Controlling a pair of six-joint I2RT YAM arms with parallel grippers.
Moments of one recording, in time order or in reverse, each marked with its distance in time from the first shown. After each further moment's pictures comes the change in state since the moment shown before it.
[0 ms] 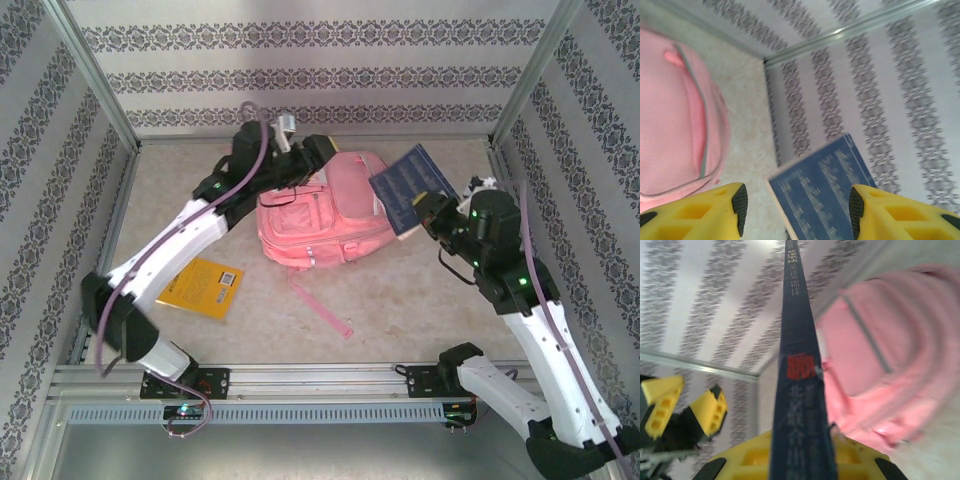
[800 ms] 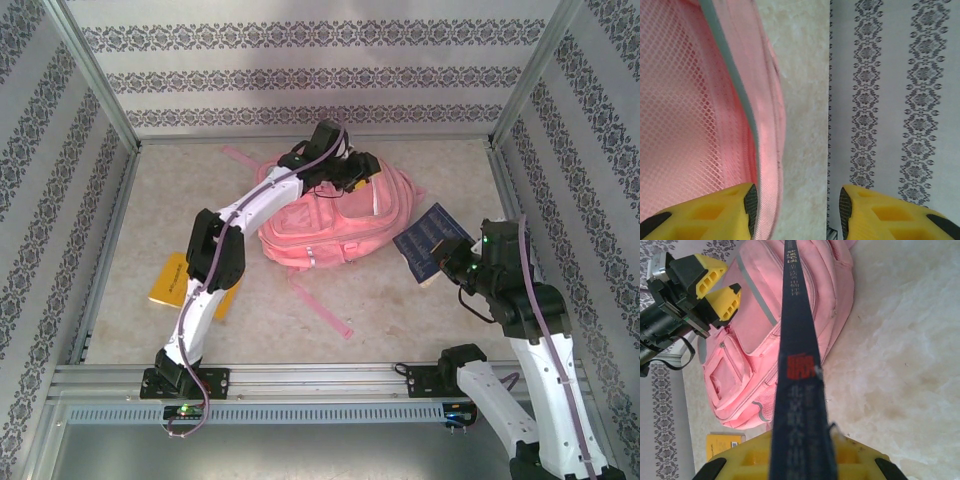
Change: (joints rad) left arm -0.023 0.703 0.591 -0.188 0.161 0.038; right arm -0.153 -0.130 -0.087 -0.322 -0.078 -0.111
